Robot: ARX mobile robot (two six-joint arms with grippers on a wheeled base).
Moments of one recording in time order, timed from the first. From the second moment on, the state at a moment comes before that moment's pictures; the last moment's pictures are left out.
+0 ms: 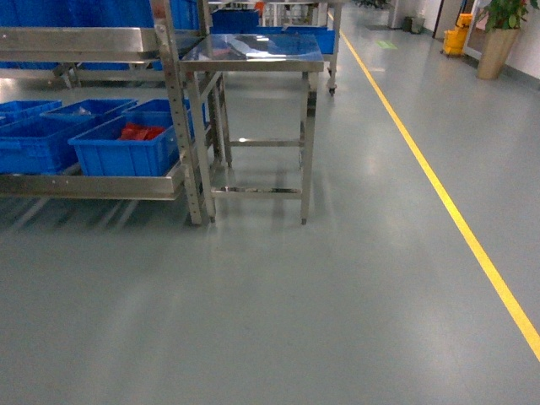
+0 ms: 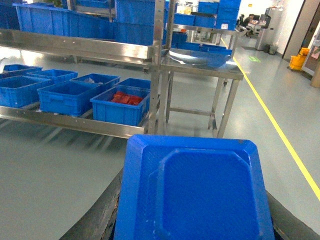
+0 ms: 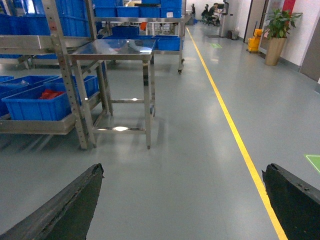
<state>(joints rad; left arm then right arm) -0.49 0.26 0.24 0.02 -0.61 -0.06 0.00 0.01 0.01 0.00 0.00 0.00</state>
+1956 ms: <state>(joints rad) -0.49 0.26 0.24 0.02 -0.60 -0.06 0.00 0.01 0.01 0.00 0.00 0.00</state>
